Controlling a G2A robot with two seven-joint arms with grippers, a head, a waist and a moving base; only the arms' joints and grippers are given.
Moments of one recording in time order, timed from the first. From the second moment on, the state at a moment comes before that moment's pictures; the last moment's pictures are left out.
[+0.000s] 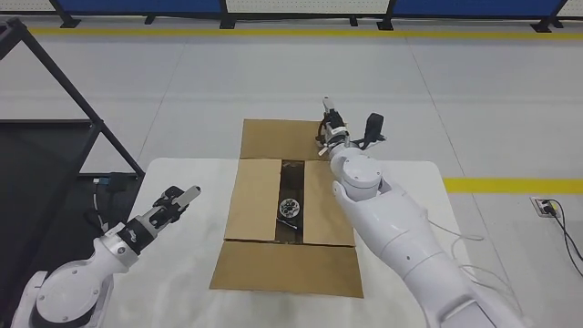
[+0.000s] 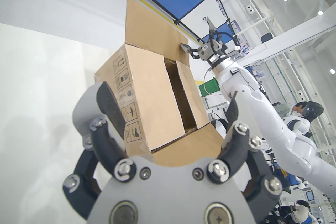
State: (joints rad) left arm 1.15 -1.07 -1.66 -1.72 0.12 -0.21 -0.66; right arm -0.18 -1.61 0.83 -0.56 0.62 0.02 -0.20
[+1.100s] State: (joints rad) left arm 1.15 -1.06 -1.68 -1.73 0.13 -0.16 -0.58; right arm -0.24 -1.57 0.93 -0.63 0.41 -0.08 0.41
